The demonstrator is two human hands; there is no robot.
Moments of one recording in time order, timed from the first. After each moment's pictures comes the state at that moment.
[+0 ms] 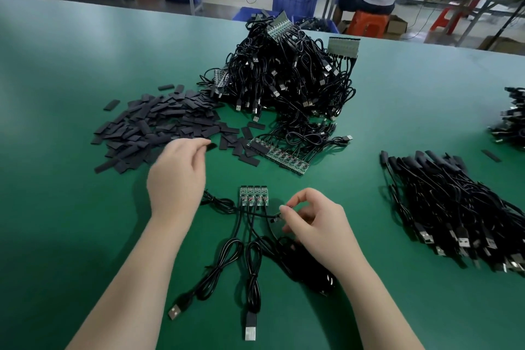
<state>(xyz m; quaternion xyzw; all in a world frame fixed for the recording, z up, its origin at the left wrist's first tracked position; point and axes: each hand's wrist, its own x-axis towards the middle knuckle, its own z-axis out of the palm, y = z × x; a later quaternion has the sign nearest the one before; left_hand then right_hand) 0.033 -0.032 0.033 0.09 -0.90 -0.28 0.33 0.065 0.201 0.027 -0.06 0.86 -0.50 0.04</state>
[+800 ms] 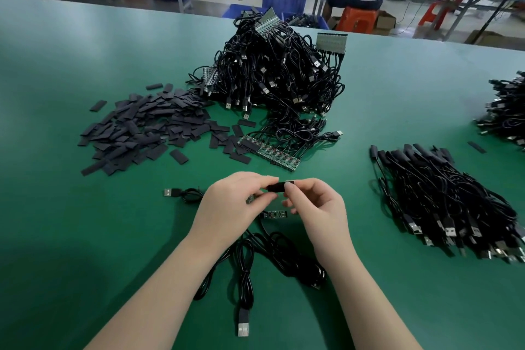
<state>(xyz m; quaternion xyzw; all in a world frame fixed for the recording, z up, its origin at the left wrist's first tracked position) 0.059 0.034 0.024 -0.15 -0.88 -0.40 0.21 0.062 0.195 0.030 0.01 0.69 -0.73 -0.03</state>
